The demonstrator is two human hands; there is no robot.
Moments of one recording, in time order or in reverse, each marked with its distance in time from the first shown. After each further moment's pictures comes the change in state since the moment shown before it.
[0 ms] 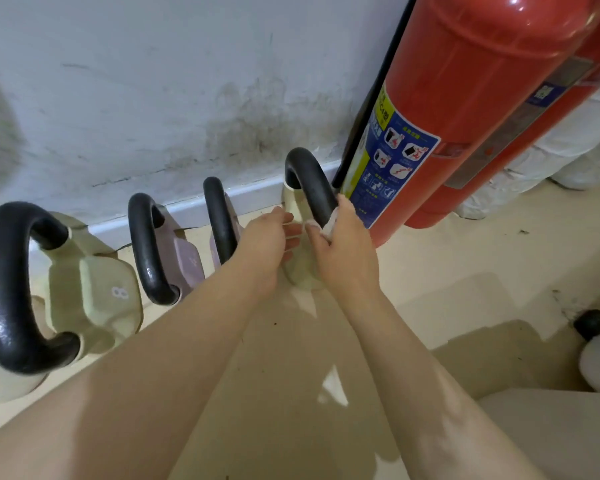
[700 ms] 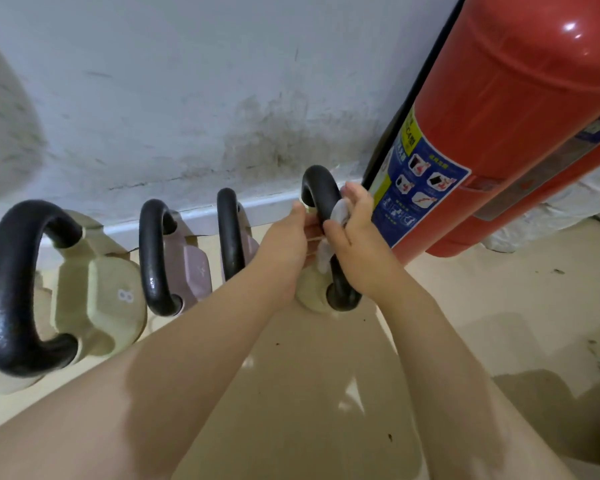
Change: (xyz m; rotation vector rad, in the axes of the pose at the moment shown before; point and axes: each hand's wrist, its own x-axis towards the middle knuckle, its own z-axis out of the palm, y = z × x) left_hand -0.004 0.015 0.017 -0.015 -0.070 0.087; right_hand 0.036 -0.001 -0.022 0.239 -0.371 -0.071
